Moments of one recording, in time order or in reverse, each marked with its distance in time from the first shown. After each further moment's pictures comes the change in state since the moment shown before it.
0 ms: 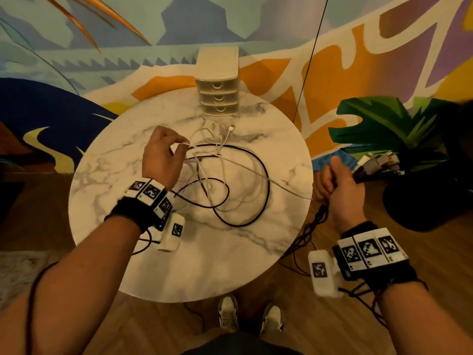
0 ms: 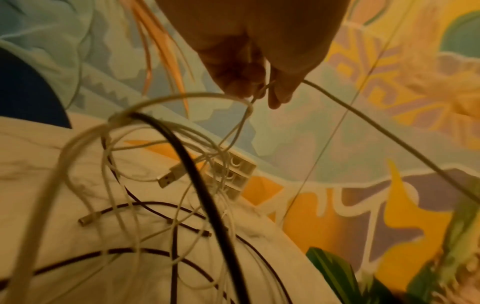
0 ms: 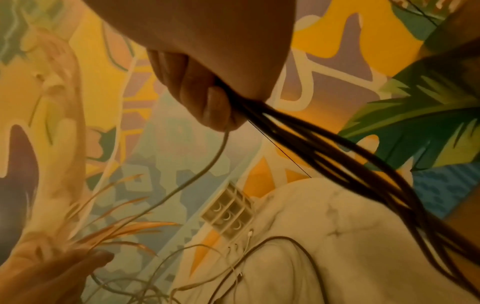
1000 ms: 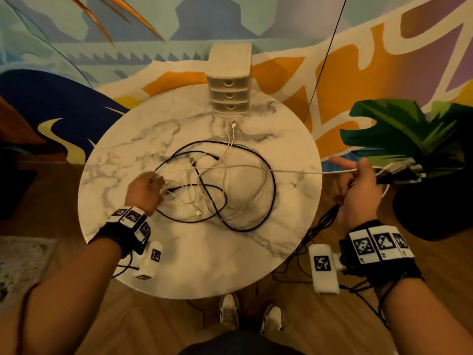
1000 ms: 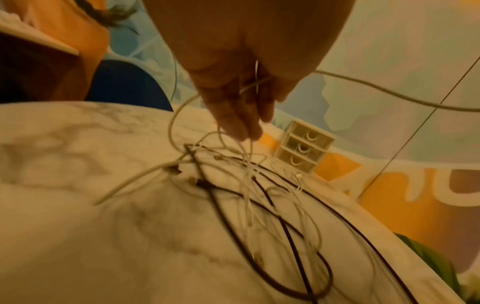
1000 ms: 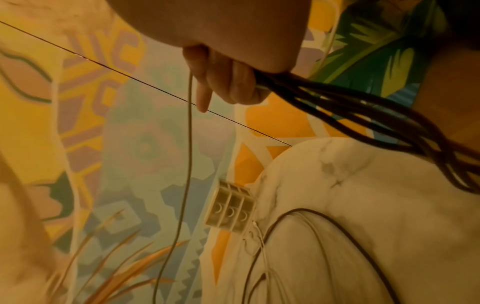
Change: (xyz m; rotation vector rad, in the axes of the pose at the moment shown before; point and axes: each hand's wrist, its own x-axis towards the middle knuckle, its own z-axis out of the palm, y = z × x) left_hand -0.053 -0.084 -0.011 0.045 -0.275 -0.612; right_hand 0.027 0.010 -0.006 0.051 0.285 0.063
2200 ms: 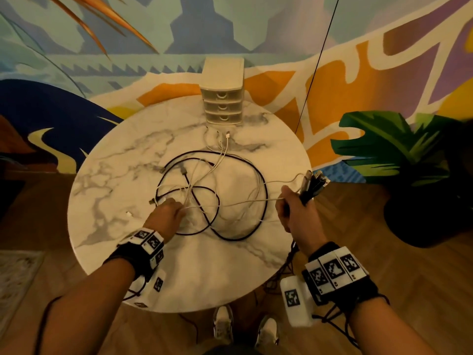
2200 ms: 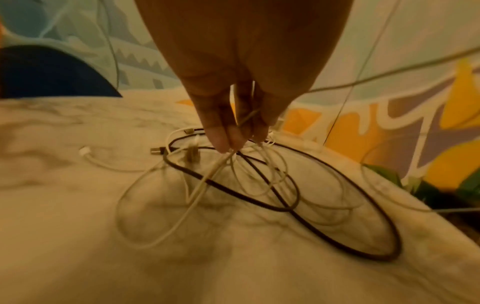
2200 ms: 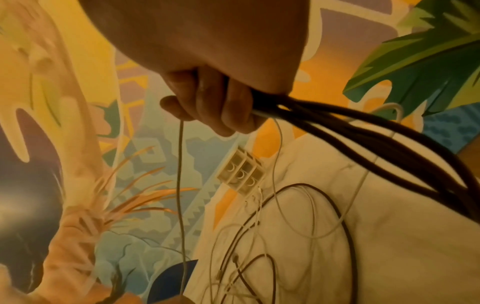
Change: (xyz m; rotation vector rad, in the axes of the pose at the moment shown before) left_hand -0.027 0.007 0.043 0.346 -0.226 0.331; right_hand -0.053 0.018 0.034 -0.381 -0.288 0.168
